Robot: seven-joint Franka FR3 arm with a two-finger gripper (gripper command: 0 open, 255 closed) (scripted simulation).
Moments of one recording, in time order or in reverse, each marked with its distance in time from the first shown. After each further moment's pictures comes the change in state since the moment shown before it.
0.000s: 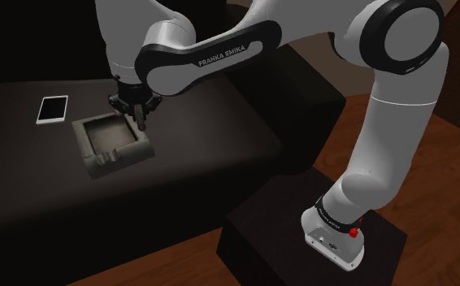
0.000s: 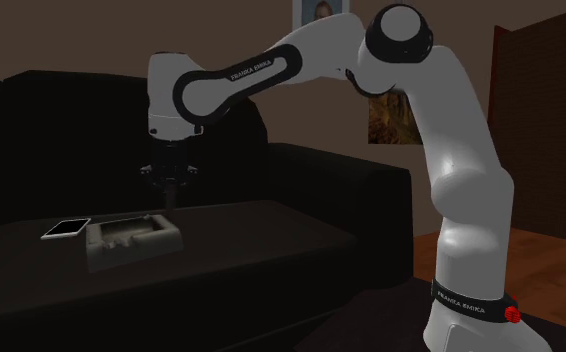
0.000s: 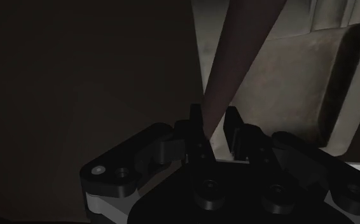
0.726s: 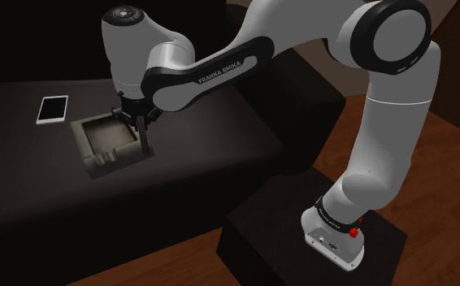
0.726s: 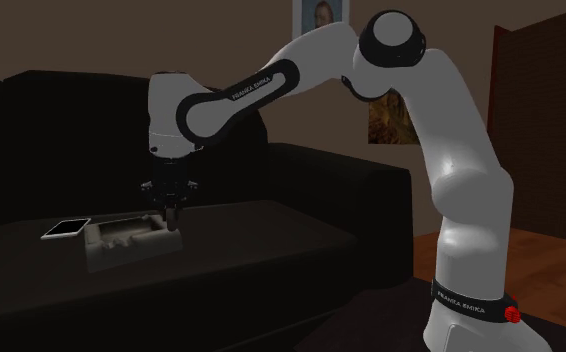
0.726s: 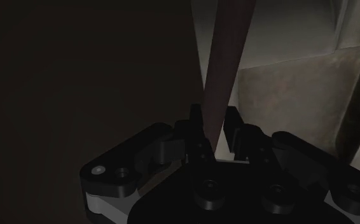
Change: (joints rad) arm 0.012 0.039 -0.021 -0.049 -0.047 0.073 0.043
